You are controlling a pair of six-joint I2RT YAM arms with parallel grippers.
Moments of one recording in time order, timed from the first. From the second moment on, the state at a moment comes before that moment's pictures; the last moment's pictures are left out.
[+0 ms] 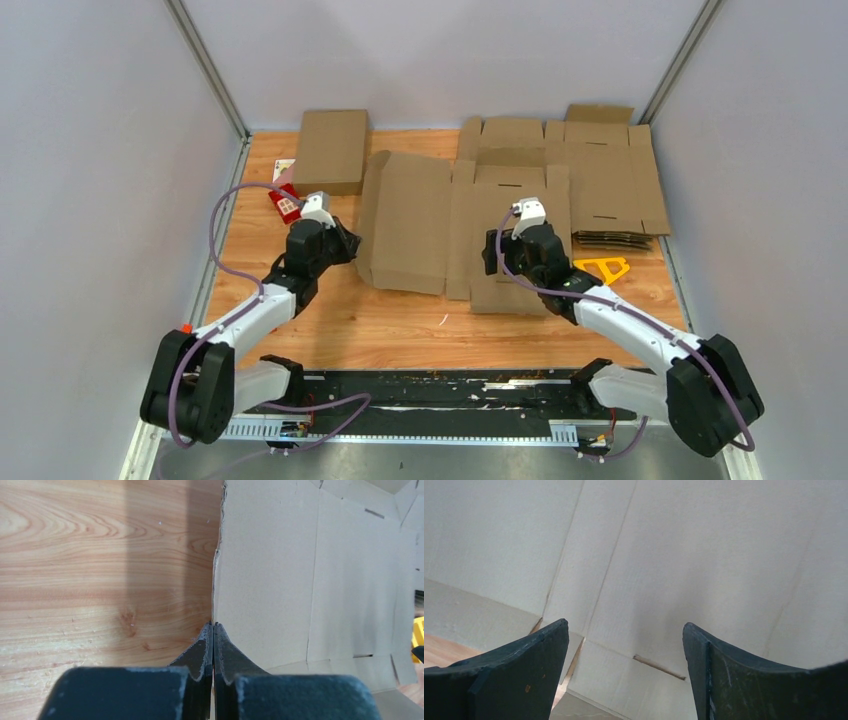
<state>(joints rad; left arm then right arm) -0.29 1.18 0.48 0.27 0.06 -0.52 0.58 1.14 0.58 0.05 0.17 0.24</state>
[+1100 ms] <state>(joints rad) -0.29 1.03 0.44 0.24 0.02 -0.53 0.02 1.54 0.95 -0.20 0.02 0.31</state>
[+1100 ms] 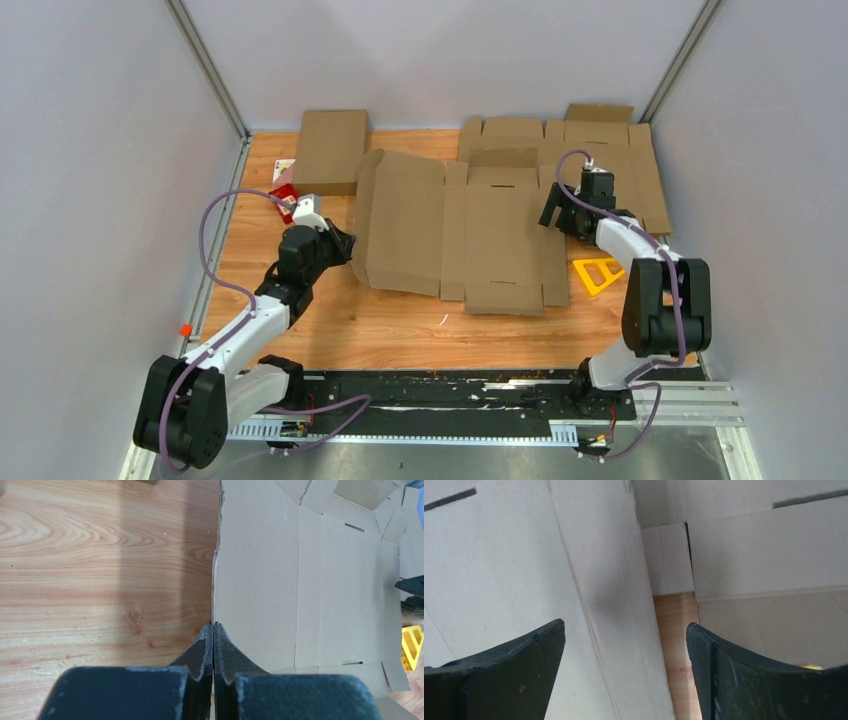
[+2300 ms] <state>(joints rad) -0.29 1.22 0.47 0.20 -0.04 -0.55 0.05 1.65 1.01 -0.19 -0.25 0.29</state>
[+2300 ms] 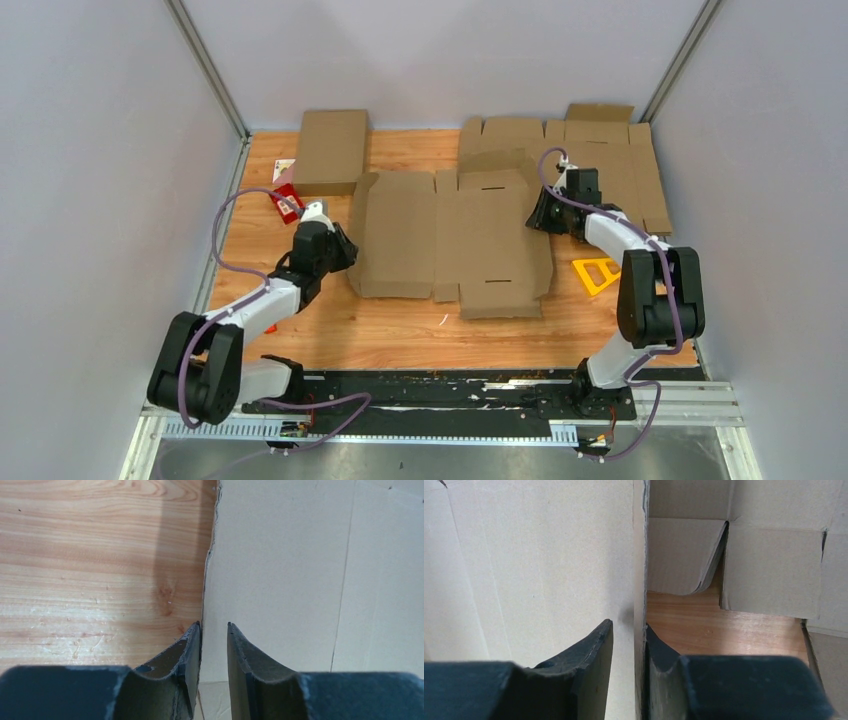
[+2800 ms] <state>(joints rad) -0.29 1.43 0.58 0.13 -0.03 -0.54 0.10 1.61 1.03 -0.23 -0.14 0.25</state>
